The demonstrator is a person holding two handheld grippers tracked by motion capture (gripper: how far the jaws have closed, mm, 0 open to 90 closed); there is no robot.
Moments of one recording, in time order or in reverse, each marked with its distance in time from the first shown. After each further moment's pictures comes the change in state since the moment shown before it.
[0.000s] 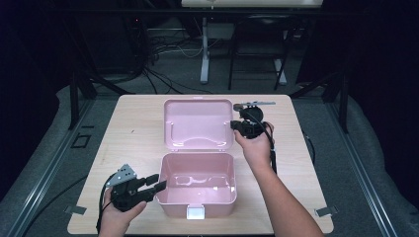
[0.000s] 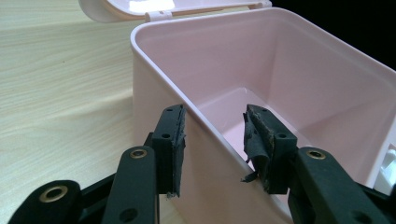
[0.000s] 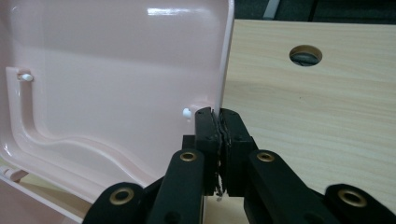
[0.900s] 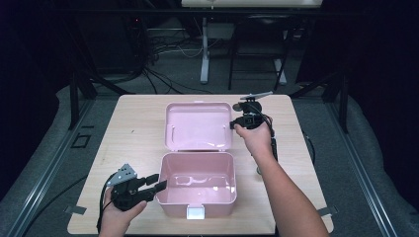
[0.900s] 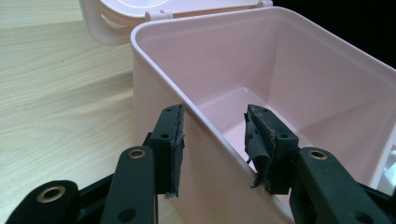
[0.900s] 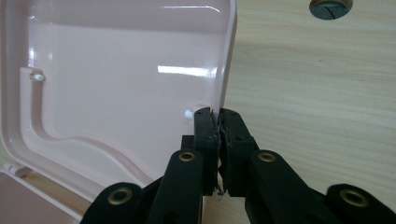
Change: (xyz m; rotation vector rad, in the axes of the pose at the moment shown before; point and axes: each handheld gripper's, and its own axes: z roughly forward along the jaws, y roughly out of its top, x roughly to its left) left arm 0.001 0.000 0.002 0.001 -0.003 -0.001; right arm -0.017 0.020 0.023 0.206 0.056 0.089
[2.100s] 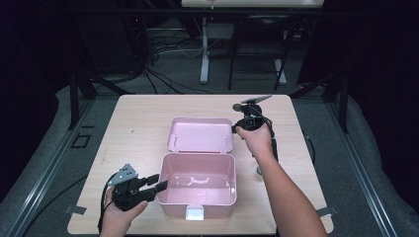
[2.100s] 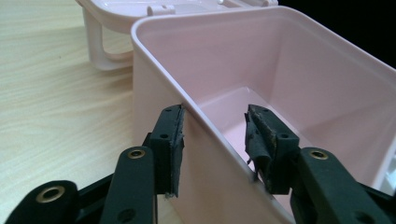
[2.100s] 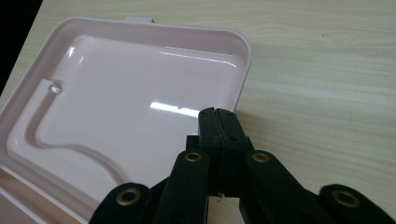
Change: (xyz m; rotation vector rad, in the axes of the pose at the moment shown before) left arm -0.001 -0.001 0.002 0.013 -0.002 -0.013; right arm -0.015 -0.003 0.018 0.074 0.006 0.047
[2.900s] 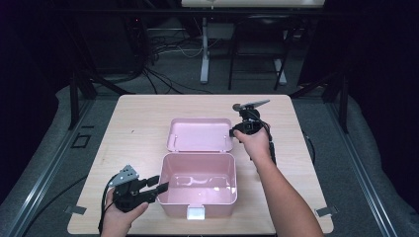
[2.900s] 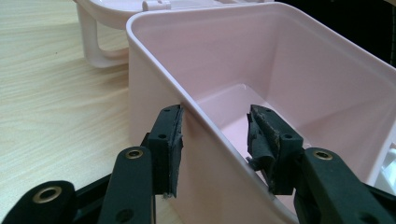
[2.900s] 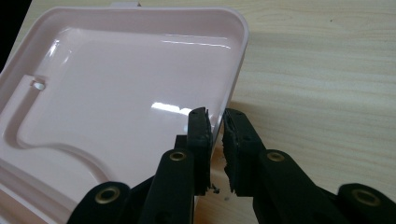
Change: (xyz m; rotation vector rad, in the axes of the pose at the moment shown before) left arm -0.003 -0.002 0.000 -0.001 -0.003 -0.011; right arm -0.005 -0.009 0.016 0.008 0.004 0.015
